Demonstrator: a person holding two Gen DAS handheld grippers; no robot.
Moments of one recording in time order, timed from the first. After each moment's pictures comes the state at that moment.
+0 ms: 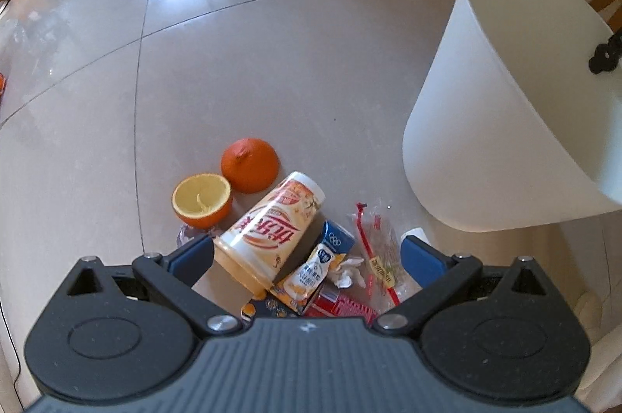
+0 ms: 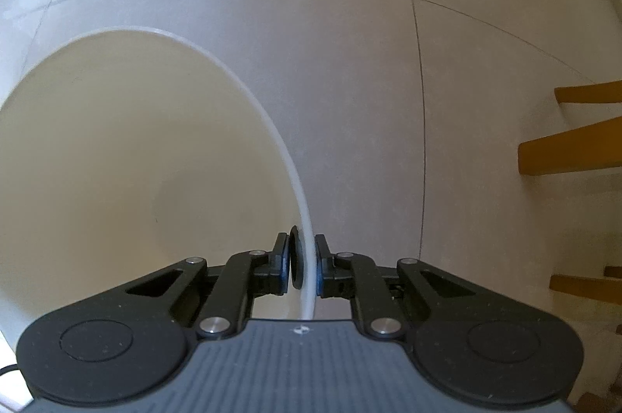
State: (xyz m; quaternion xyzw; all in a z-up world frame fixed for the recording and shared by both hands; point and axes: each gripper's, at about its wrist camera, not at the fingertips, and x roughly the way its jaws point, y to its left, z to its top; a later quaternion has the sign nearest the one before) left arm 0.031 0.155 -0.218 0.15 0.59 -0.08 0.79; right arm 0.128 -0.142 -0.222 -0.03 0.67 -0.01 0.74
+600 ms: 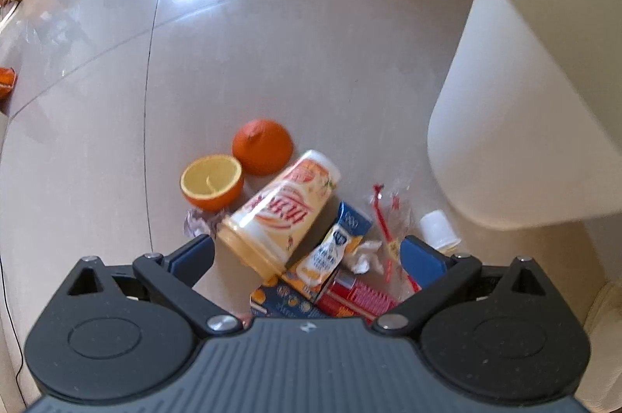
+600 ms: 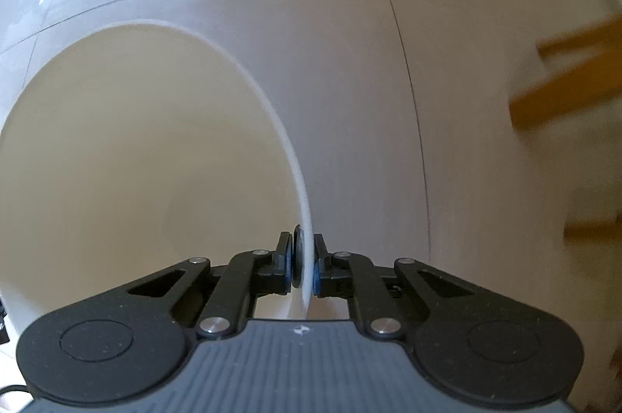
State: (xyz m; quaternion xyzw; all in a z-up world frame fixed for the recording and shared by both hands) left arm 0.015 0.161 -0.234 0.16 0.58 -0.06 0.80; right arm 0.073 -0.149 -0.207 0.03 0.67 -0.06 0.74
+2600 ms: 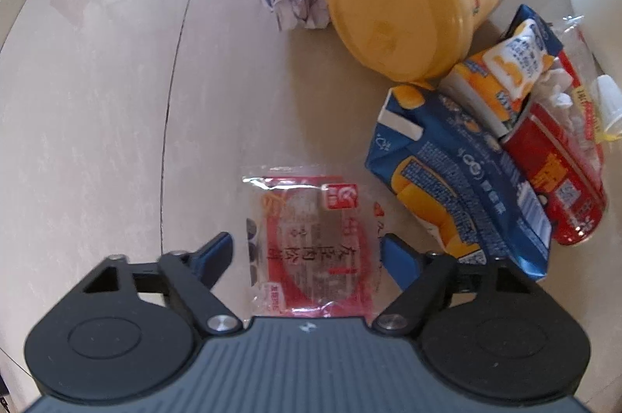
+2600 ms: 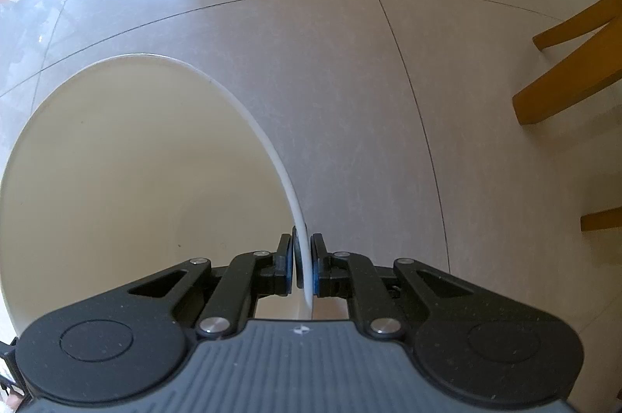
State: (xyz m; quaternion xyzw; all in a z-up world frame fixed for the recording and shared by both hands) left arm -0.046 0.299 -0.411 0.12 0.63 0.04 0.77; right arm 0.099 -0.160 -0.216 0.06 0.63 -0.07 0.77
